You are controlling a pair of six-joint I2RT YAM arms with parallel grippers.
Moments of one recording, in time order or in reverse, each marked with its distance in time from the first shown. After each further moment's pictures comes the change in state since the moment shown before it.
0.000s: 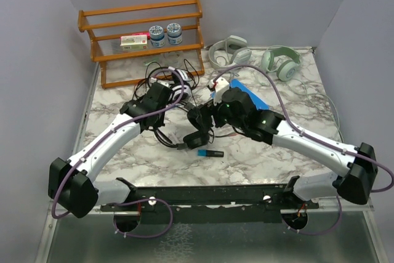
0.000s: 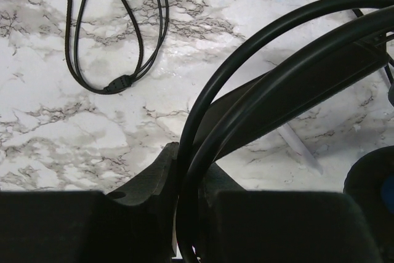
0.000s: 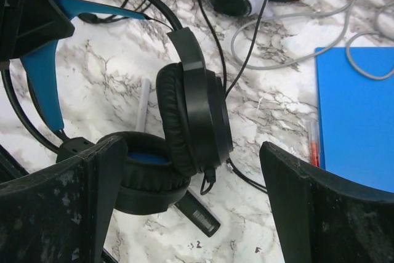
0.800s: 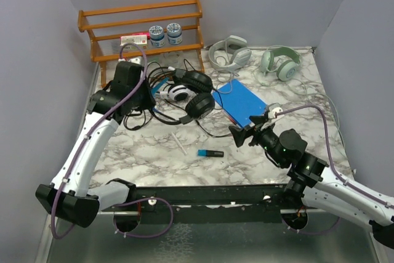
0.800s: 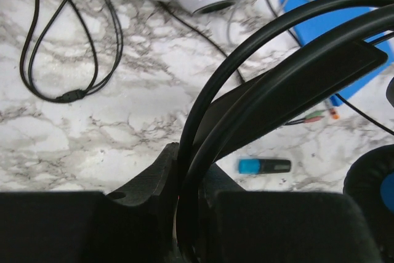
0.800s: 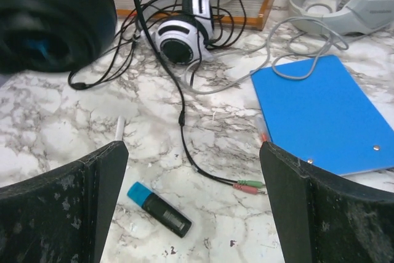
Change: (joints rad) left arm 0.192 -0.093 0.214 -0.102 0.288 -0.195; right arm -0.001 -0.727 -0.626 0.347 0.222 0.031
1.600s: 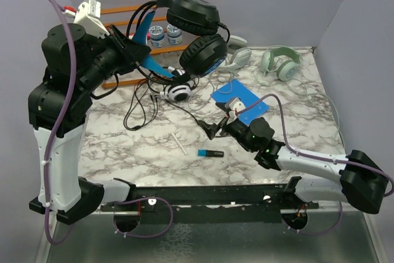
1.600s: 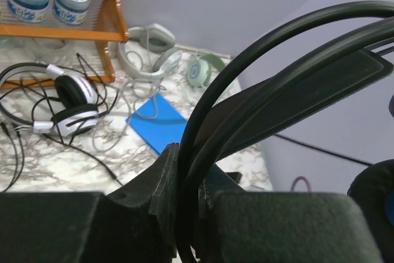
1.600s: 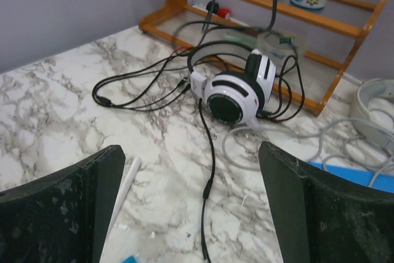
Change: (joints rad) left arm 0.011 0.127 0.900 -0.163 0.174 -0.147; right arm 0.000 0.517 -0.009 0.679 -0.273 -0.275
